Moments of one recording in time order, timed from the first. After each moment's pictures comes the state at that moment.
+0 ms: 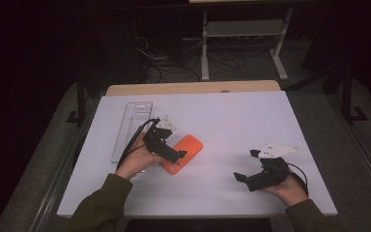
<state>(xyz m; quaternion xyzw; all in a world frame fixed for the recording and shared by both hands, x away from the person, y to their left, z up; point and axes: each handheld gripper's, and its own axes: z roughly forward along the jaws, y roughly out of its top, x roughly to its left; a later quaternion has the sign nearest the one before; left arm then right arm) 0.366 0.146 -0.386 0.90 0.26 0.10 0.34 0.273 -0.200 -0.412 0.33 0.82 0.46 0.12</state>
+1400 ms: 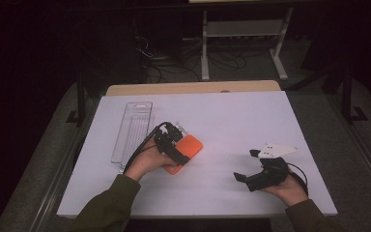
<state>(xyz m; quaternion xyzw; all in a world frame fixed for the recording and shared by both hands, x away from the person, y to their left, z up) 0.378 0.116 -0.413 0.93 0.30 0.08 0.21 0.273 -0.199 -0.411 0.33 0.82 0.46 0.12</state>
